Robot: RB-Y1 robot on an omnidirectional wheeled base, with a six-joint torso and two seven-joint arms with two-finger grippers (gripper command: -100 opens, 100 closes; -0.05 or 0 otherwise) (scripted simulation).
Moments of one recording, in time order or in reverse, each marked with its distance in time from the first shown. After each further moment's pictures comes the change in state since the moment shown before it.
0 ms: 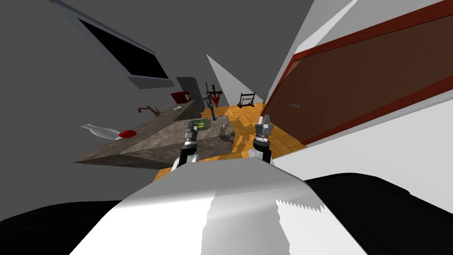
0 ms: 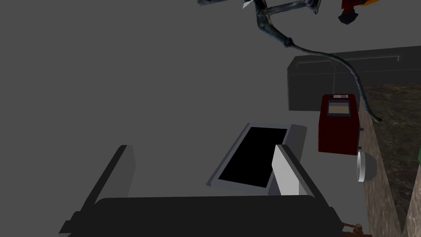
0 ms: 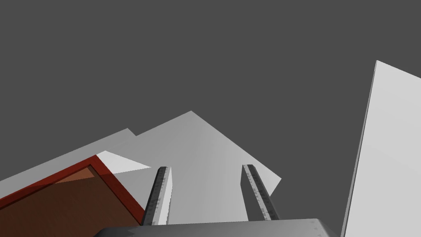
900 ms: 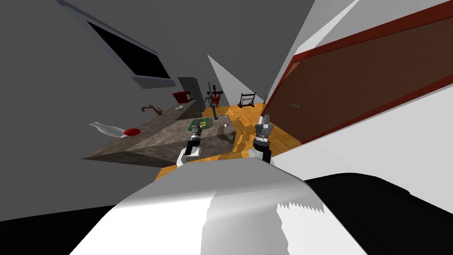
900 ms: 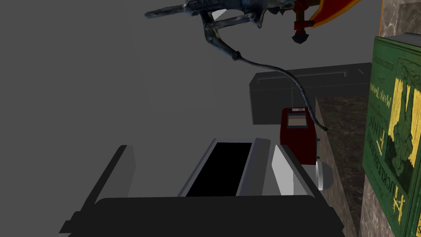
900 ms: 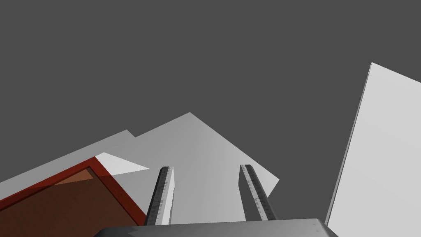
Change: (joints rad) left arm -0.241 0.072 0.022 0.228 0.023 0.147 0.052; right arm 0.000 0.000 0.000 0.000 0.000 0.000 0.000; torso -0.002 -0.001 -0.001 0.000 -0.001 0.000
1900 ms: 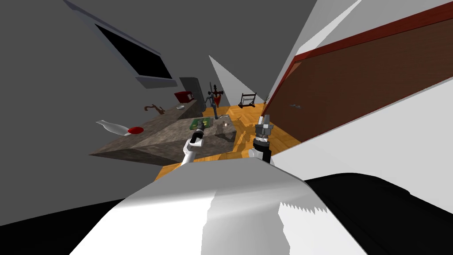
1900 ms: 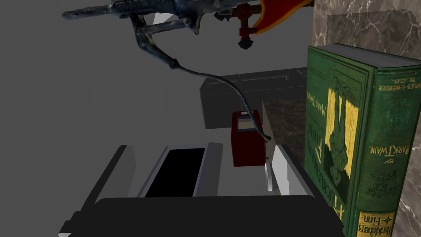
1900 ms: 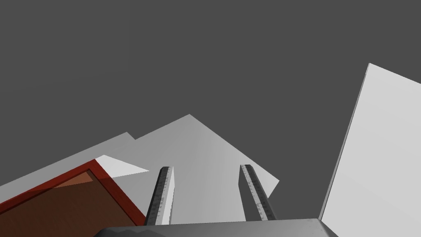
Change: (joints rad) left arm -0.290 0.039 0.030 0.293 0.034 0.190 0.058; right arm 0.000 0.000 0.000 0.000 0.000 0.000 0.000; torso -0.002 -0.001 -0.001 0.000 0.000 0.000
